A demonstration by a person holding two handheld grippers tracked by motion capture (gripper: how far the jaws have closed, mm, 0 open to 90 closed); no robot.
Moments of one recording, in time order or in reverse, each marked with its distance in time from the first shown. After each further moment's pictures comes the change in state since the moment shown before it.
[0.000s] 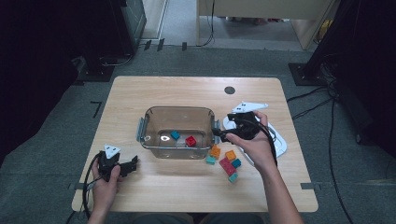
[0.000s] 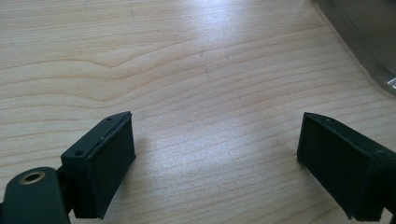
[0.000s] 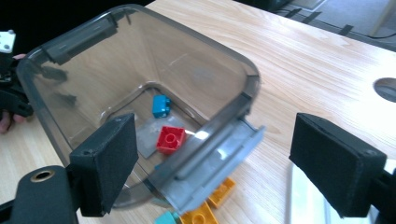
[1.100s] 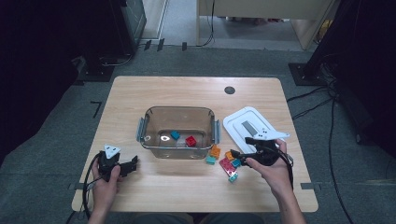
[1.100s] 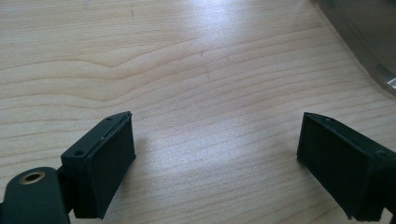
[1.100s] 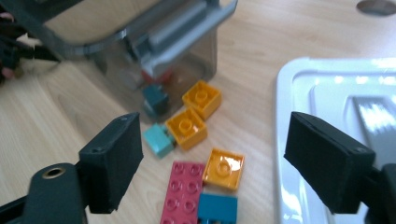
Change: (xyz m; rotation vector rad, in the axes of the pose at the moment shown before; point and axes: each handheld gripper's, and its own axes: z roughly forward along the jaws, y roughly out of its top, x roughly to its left) left arm 0.000 0.000 0.000 0.001 -0.001 0.000; right arm -0.012 -0.093 -0.030 0.019 -0.016 0.073
